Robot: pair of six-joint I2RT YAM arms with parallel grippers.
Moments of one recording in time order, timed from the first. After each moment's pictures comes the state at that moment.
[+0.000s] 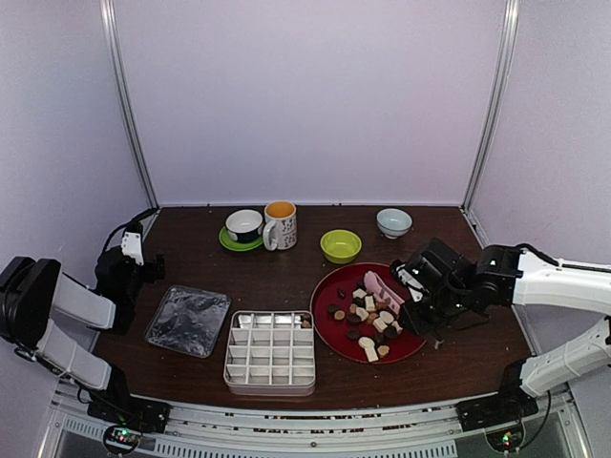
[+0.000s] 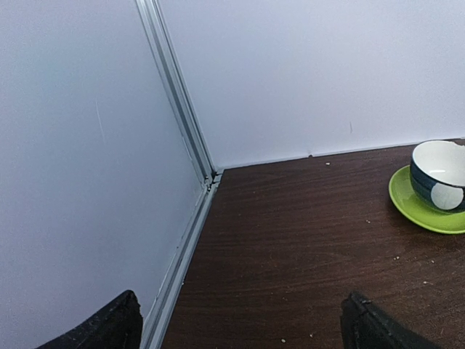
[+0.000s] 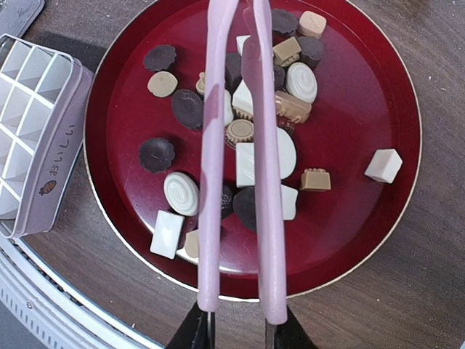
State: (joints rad) left arm -0.03 1.43 0.26 1.07 -0.21 0.20; right arm 0.95 1.20 0.90 -0.80 0.17 0.44
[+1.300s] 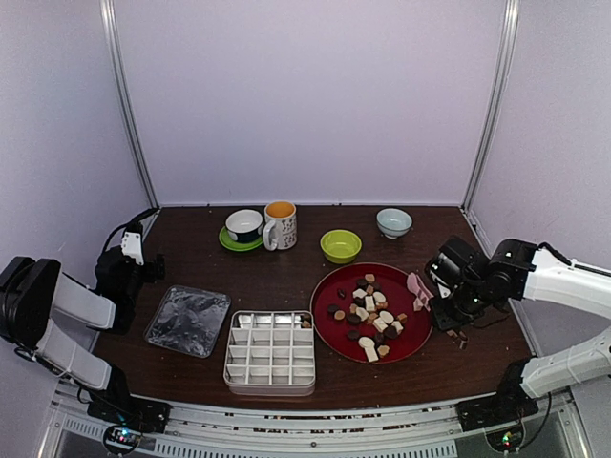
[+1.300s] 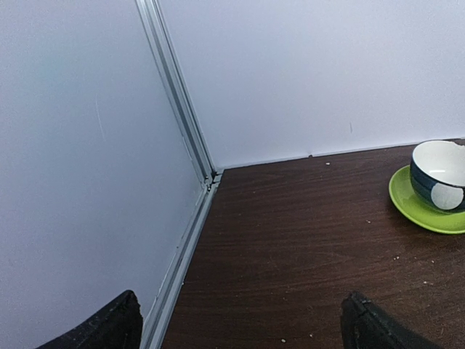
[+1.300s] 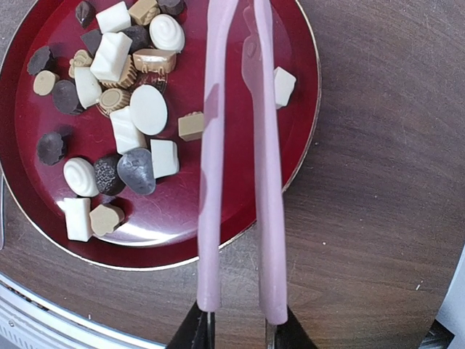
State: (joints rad) left arm -0.03 1.43 0.26 1.07 -0.21 0.20; right arm 0.80 1.13 0.87 -1.01 0.22 0.55
